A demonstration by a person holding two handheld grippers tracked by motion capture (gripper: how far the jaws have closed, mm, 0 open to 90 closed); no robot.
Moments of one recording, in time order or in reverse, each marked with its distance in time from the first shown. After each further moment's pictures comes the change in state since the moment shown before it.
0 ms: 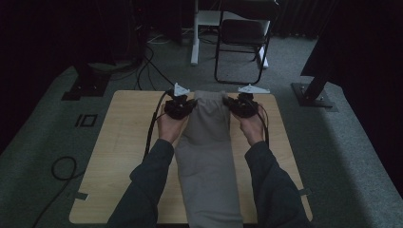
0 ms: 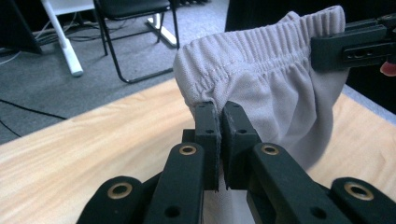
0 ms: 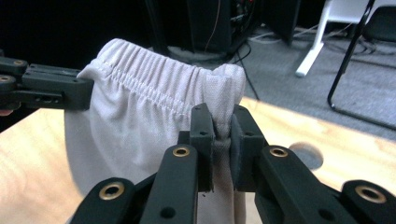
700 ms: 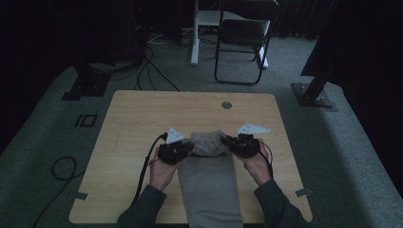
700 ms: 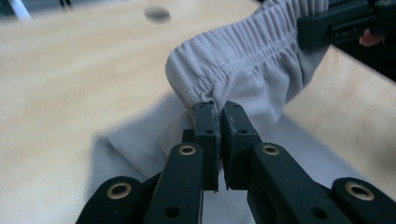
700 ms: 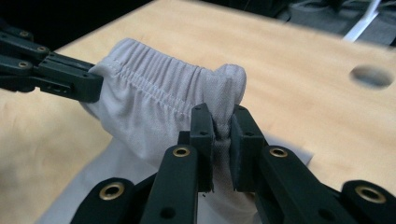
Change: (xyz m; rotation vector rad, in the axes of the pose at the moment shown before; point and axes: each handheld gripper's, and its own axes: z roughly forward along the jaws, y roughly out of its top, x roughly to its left) left arm -0.058 -0.123 -0.056 0.104 -0.122 -0.038; right arm 0.050 -0.101 -0.054 0.125 0.129 -0.078
